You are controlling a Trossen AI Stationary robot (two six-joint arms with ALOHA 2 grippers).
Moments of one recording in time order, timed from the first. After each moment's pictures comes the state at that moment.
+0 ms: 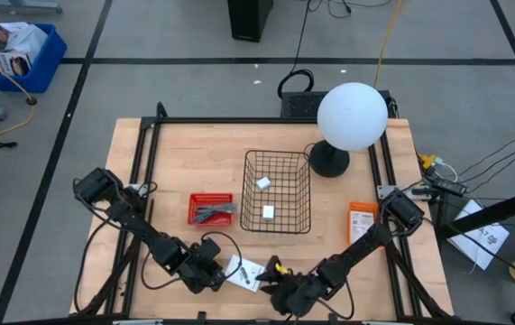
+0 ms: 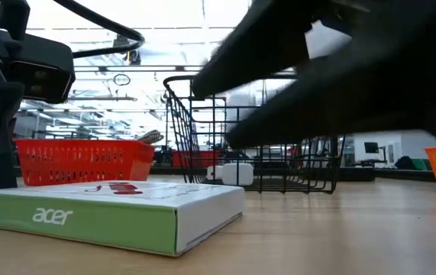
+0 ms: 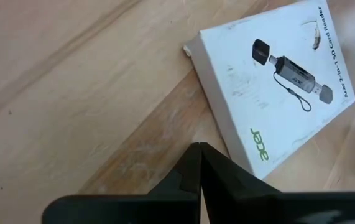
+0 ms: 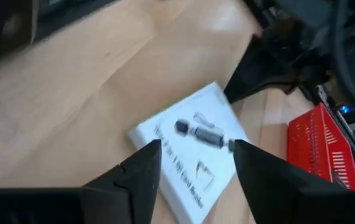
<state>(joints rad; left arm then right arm) -0.72 1.80 0.84 -0.15 -0.31 -1.50 0.69 2.09 1.25 0.16 0.60 -0.38</state>
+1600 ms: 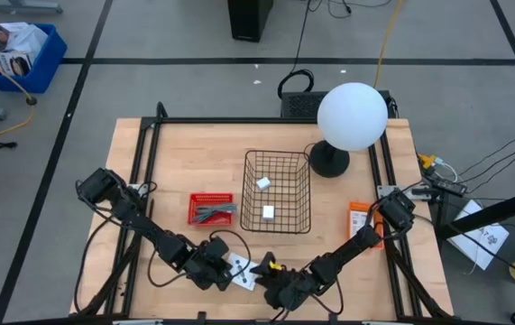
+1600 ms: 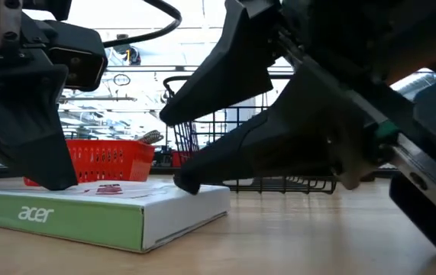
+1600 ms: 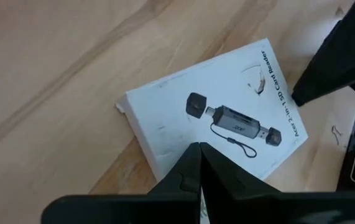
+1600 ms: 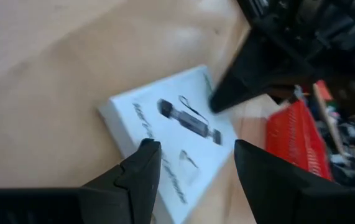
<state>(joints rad) -0.66 1.84 0.87 -0.08 -0.31 -1.38 0.65 2.18 1.25 0.26 0.70 -0.54</state>
